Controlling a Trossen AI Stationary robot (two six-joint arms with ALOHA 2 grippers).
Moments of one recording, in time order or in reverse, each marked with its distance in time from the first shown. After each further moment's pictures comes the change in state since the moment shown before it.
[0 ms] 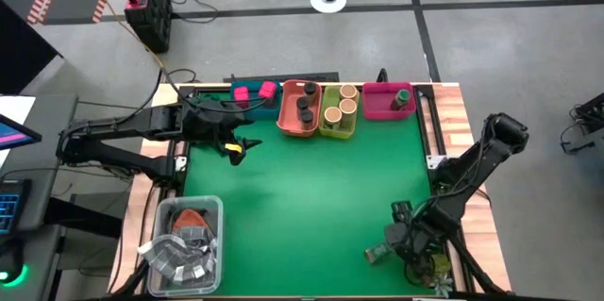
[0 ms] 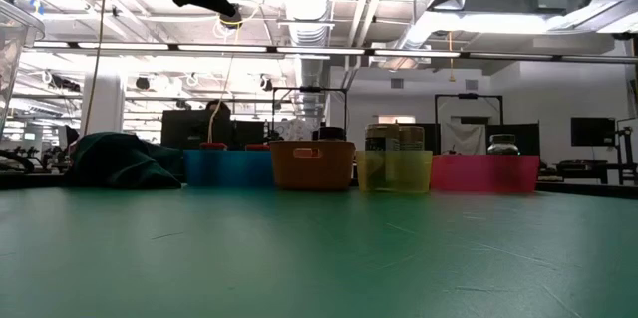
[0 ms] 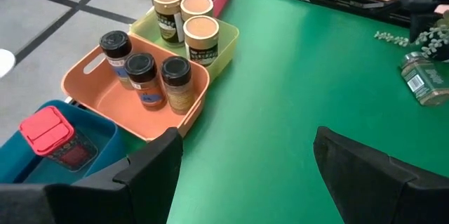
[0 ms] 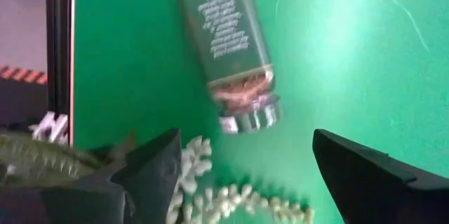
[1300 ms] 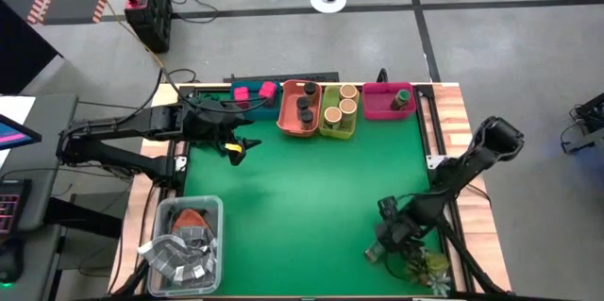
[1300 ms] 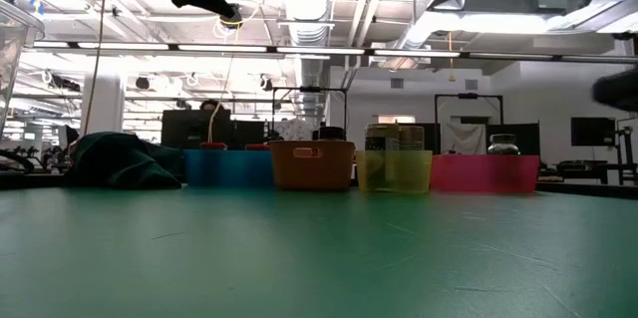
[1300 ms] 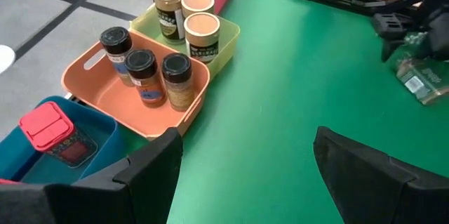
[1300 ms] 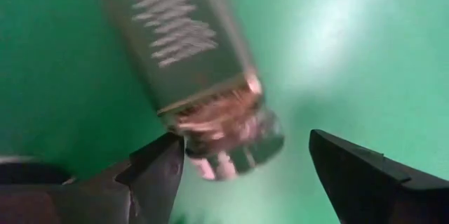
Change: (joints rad) left arm 0.000 0.000 0.000 -0.009 -0.003 -0.011; right arm -0.122 0.078 -0.145 0.172 0.004 -0.296
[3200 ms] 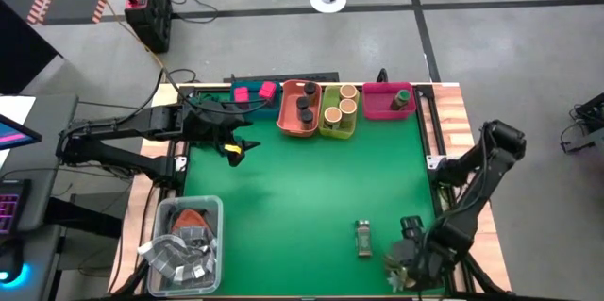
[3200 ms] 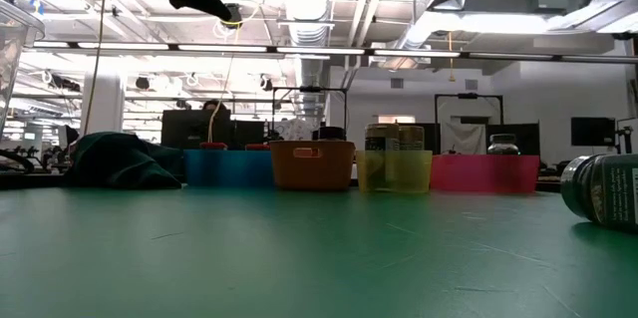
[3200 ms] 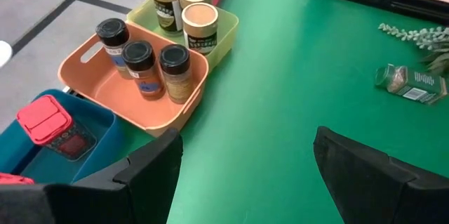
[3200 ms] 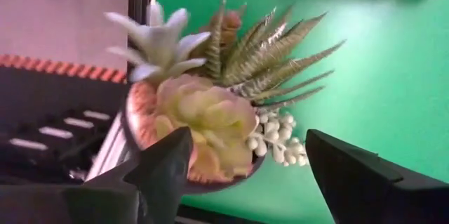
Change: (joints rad) left arm 0.000 0.000 0.000 -0.027 0.011 0.005; right arm 0.247 0.014 0.338 -0.276 -0.050 0.447
